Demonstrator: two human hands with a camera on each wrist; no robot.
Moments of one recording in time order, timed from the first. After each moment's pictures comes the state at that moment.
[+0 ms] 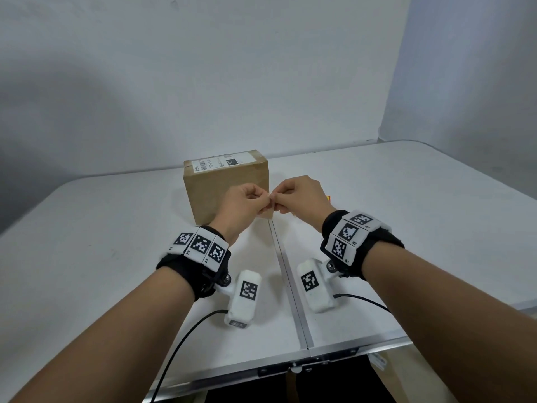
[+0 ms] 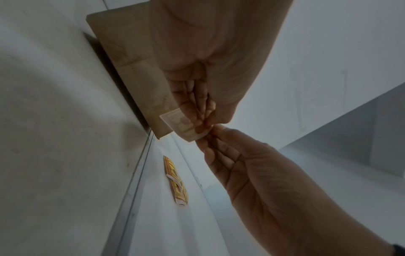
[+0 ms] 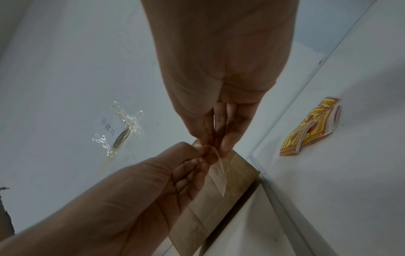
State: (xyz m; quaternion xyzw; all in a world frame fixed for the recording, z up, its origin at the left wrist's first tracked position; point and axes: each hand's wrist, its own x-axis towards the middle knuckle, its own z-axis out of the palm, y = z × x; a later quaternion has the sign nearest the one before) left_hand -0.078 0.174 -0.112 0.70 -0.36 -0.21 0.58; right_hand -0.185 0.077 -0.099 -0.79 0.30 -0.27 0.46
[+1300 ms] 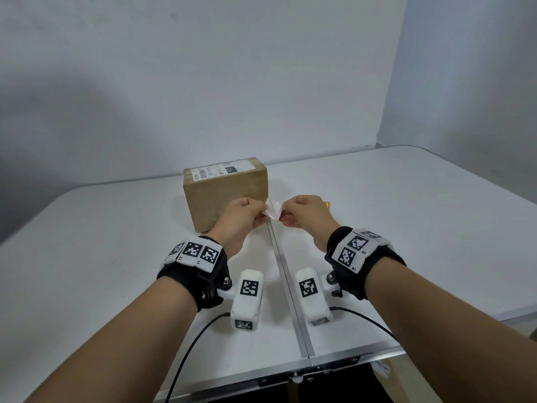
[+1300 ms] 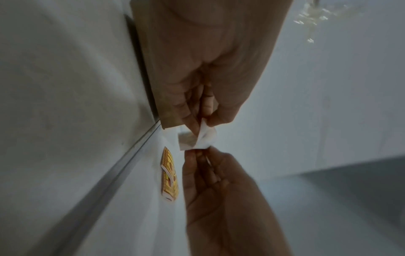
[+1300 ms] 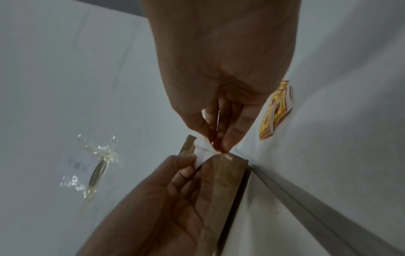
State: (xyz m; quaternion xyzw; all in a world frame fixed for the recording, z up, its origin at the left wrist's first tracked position) left_hand -0.077 0.169 -0.116 0.62 -0.27 -0.33 0.66; right_hand -0.189 0.073 -0.121 -0.65 0.33 -0.27 0.63
